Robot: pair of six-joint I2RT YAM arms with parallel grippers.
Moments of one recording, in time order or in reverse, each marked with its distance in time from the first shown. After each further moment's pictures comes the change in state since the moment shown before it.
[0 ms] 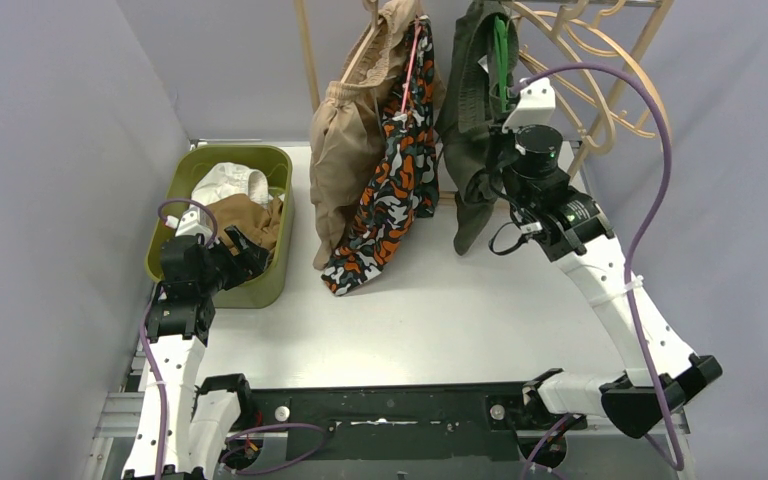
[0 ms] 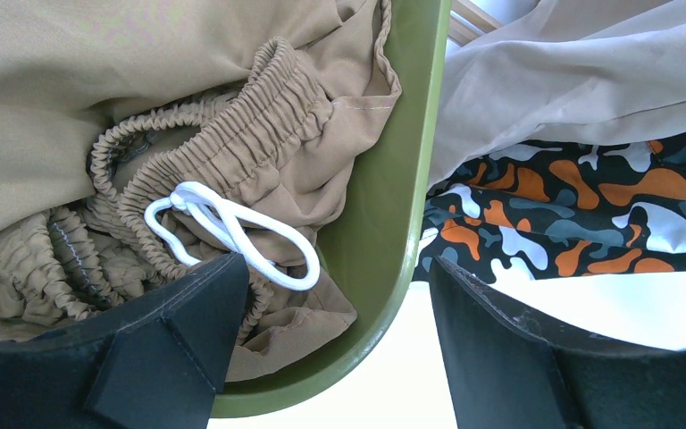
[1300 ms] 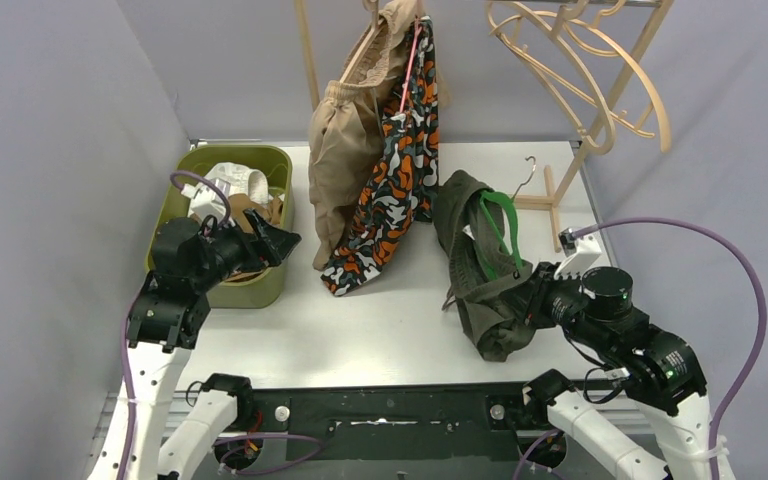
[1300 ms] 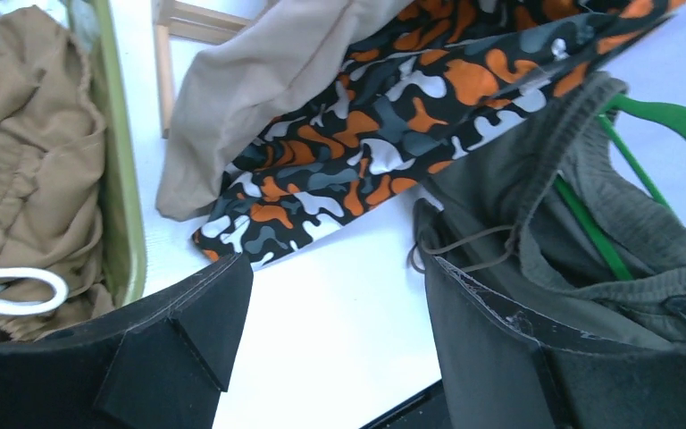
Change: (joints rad) left arm -0.243 0.000 0.269 -0.088 0.128 -0.064; right arm 0.000 -0.742 -0.462 -0.638 -0.501 0.472
